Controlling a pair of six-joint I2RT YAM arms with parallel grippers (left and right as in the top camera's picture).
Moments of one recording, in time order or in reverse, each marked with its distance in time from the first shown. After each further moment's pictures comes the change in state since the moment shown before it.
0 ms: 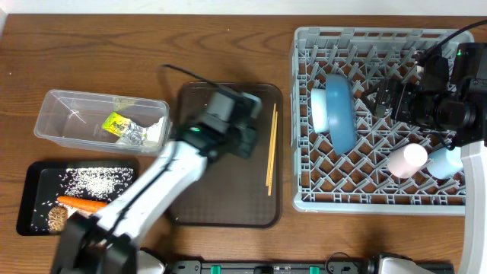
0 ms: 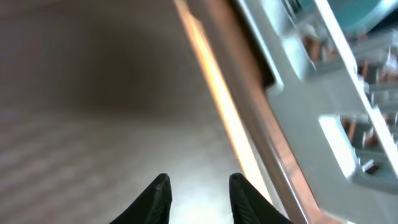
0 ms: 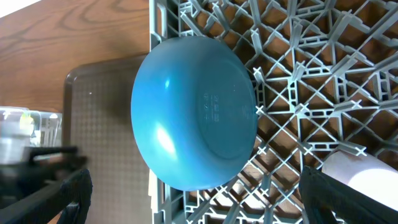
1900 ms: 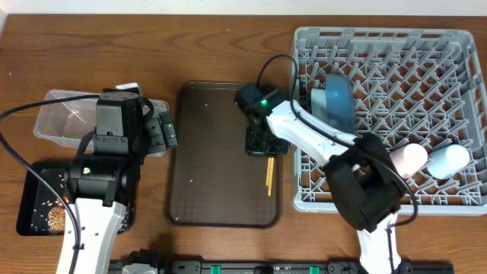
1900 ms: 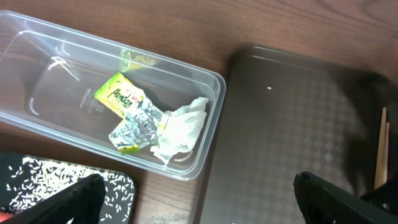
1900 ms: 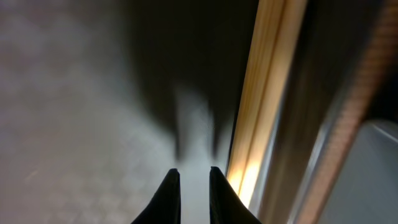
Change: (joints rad) left arm 0.463 -0.473 0.034 -0.341 -0.304 -0.110; right arm 0.792 0.753 0.000 0.196 0.297 0.587
